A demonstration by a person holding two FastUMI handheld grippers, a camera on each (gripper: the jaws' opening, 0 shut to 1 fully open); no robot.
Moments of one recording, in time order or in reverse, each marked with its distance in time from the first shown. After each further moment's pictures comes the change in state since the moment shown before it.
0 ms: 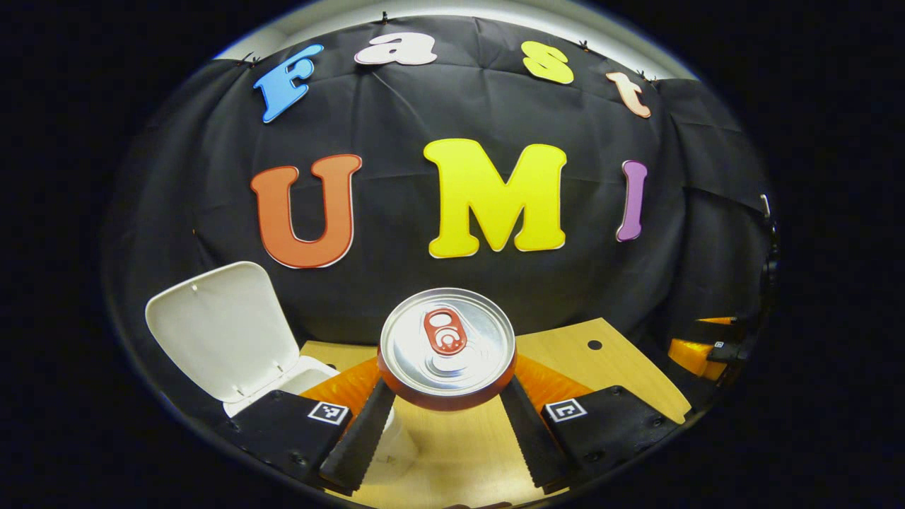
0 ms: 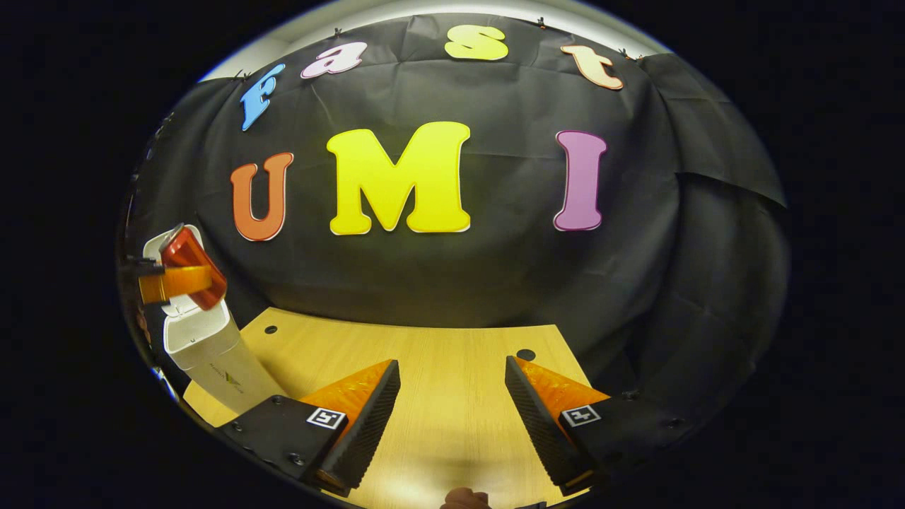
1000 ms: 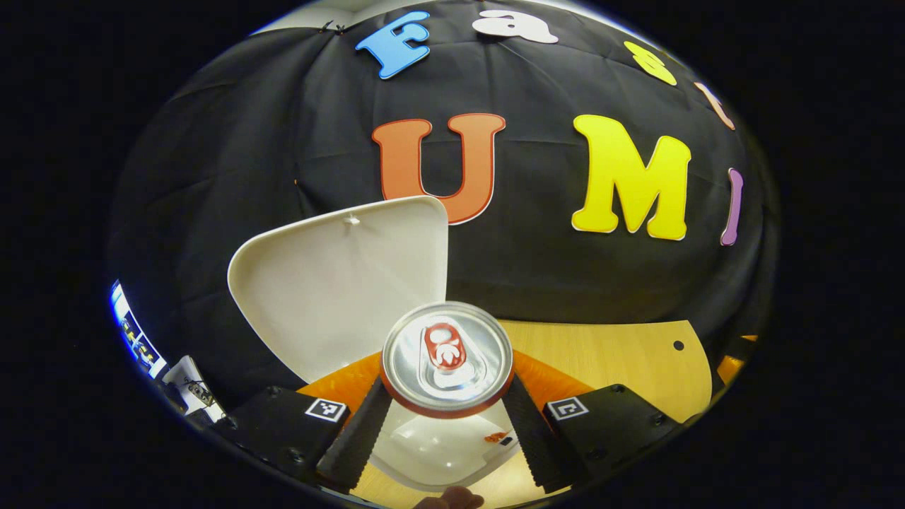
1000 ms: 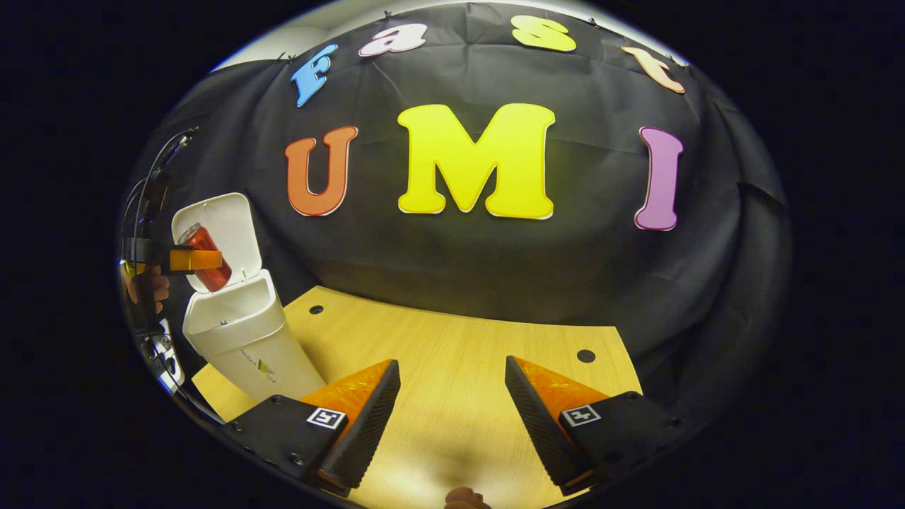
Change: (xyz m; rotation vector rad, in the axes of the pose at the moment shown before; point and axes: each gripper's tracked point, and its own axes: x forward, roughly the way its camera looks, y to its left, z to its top) left arm -0.007 0.155 -0.059 -0.112 0.106 0.335; right arm 0.026 0.086 -0.017 -0.097 0.044 0.182
